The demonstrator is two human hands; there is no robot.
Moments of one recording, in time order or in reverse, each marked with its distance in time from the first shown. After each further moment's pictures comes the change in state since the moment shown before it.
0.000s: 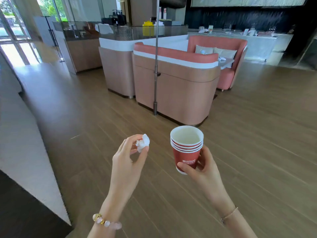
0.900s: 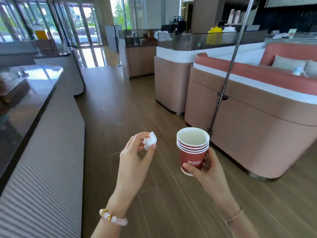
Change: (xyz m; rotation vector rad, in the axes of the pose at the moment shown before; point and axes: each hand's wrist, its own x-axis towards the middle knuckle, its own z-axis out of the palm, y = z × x) left_hand 0.455 -0.238 -0.063 0.199 0.268 -0.038; right_hand 0.495 0.055 0.302 0.105 -0.307 -0.036
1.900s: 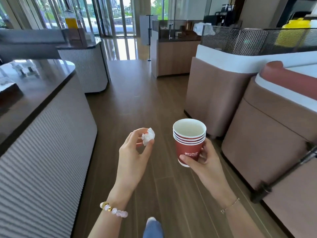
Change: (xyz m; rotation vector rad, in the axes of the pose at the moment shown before) left_hand 0.503 -0.301 0.100 0.108 0.196 -0.118; right_hand 0.594 0.103 0.203 0.100 -0.253 -0.022
